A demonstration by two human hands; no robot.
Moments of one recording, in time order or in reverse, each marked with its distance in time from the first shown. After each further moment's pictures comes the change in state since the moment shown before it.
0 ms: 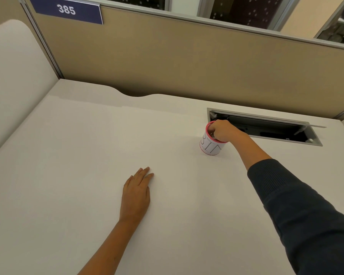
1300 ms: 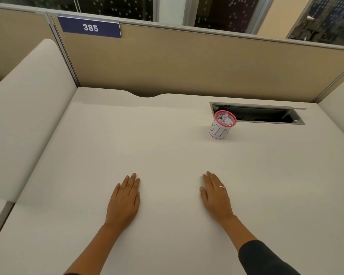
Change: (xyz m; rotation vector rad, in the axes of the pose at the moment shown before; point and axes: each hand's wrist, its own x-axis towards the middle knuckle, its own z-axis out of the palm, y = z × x) left_hand -0.079 -0.116 -0.105 0.229 -0.264 0.110; right_hand -0.200 -0.130 0.218 0.302 0.508 0.077
